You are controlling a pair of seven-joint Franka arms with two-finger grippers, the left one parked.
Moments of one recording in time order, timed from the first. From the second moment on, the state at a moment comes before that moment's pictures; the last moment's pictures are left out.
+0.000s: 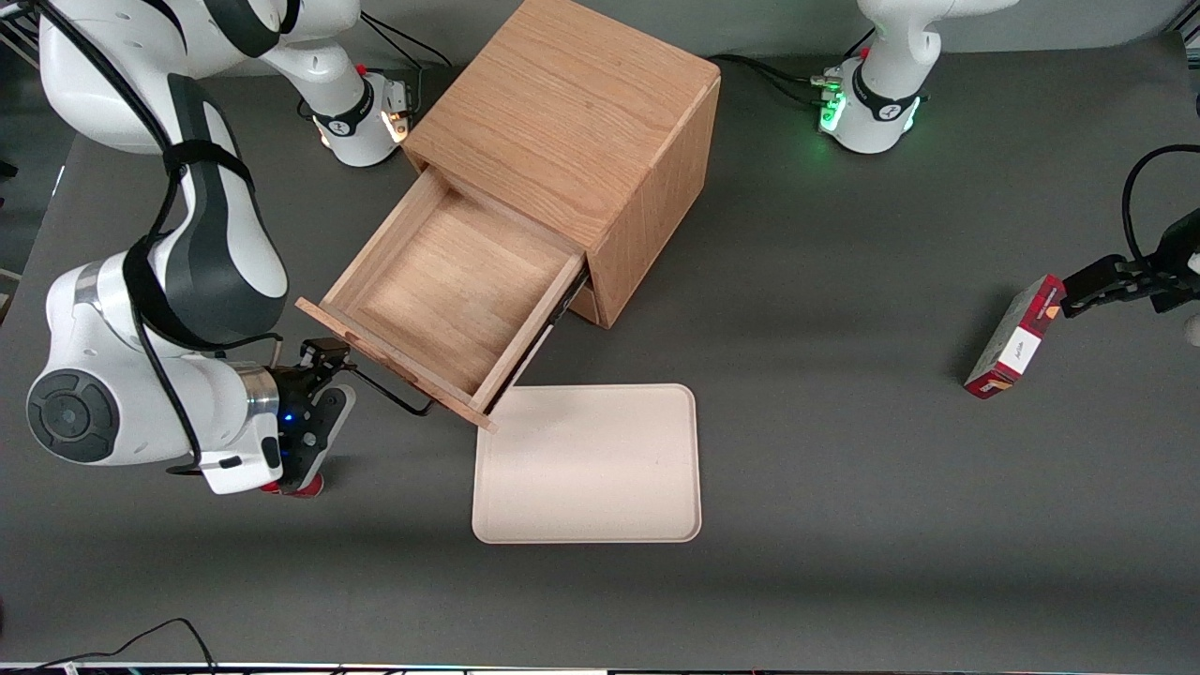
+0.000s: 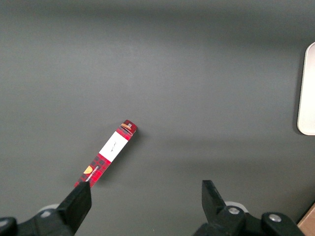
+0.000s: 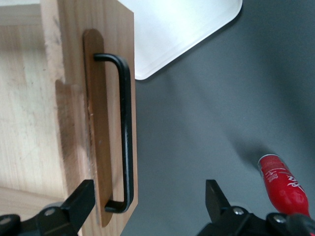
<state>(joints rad) 0.11 0.69 0.15 -0.98 0.03 1.39 -0.76</state>
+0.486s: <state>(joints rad) 0.11 0.73 0.15 -0.99 0.07 1.46 -0.72</state>
